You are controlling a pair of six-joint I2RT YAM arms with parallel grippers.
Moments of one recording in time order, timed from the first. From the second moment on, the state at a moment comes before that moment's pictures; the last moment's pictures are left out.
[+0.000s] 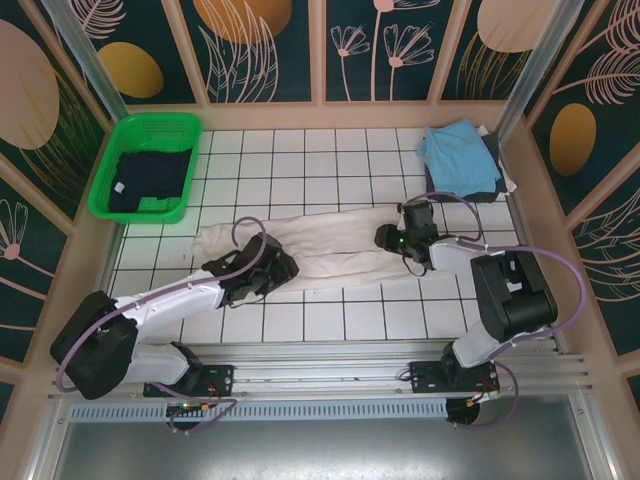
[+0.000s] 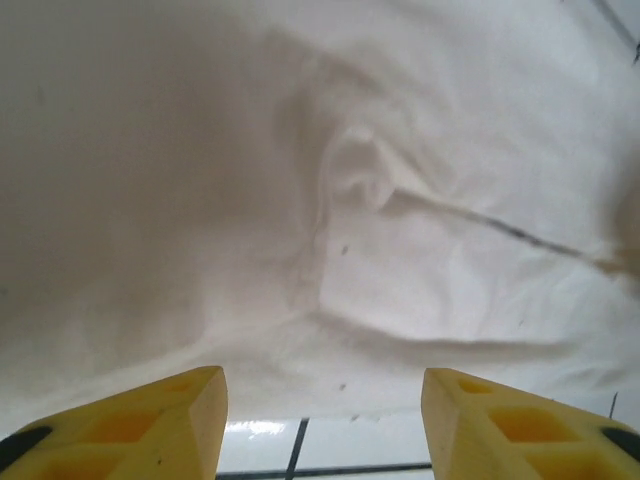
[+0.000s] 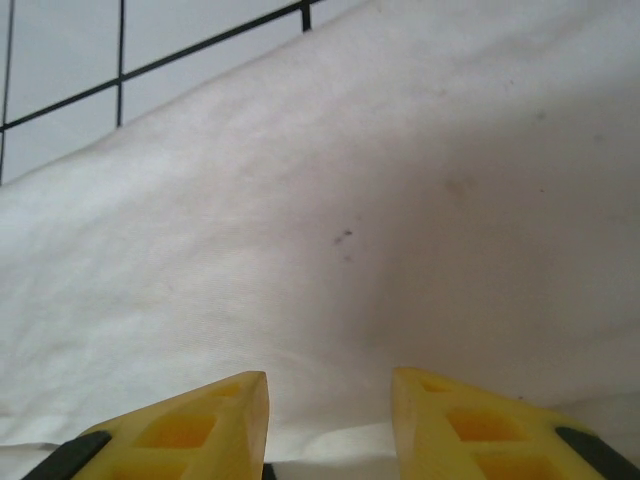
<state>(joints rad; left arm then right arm) -0.71 1.31 0.69 -0.29 -0.05 -1.15 0.32 1.57 0.69 0.05 -0.16 0.50</state>
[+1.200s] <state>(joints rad) -0.39 2.62 2.21 -0.35 0.18 -0.49 0.84 1.42 0.67 -0.29 0.14 0.74</state>
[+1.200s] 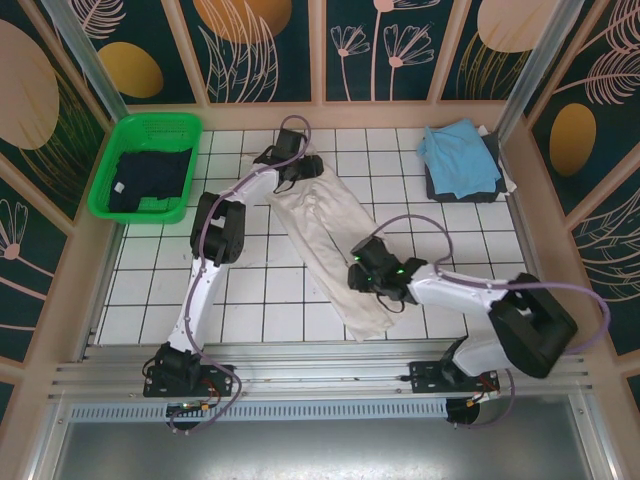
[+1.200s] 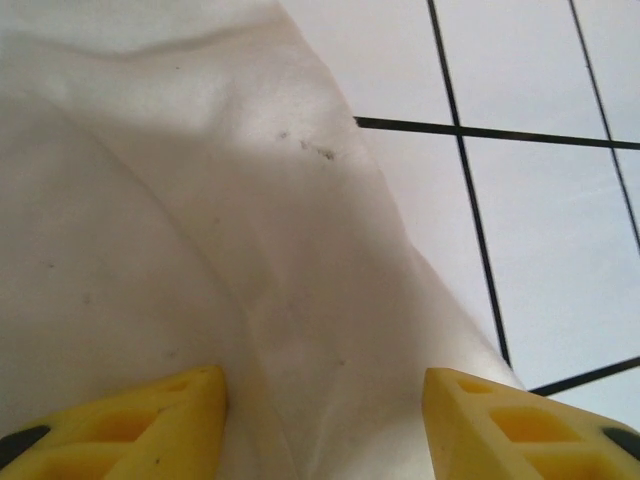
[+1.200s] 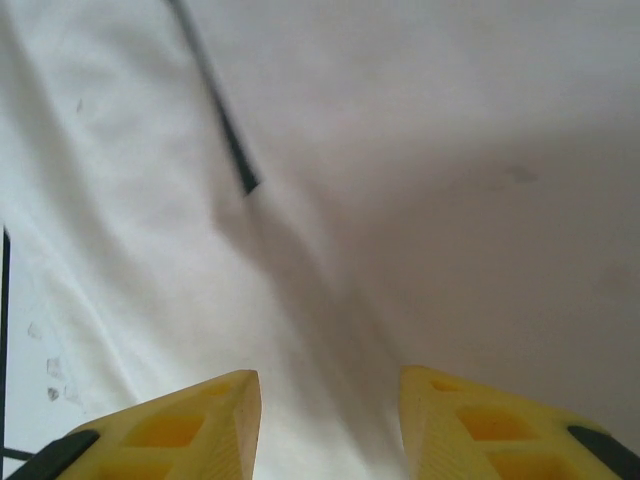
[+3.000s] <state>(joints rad) -0.54 1.20 0.89 -0.39 -0.10 -0.71 1.11 1.26 0.76 -0.35 0.24 0.89</state>
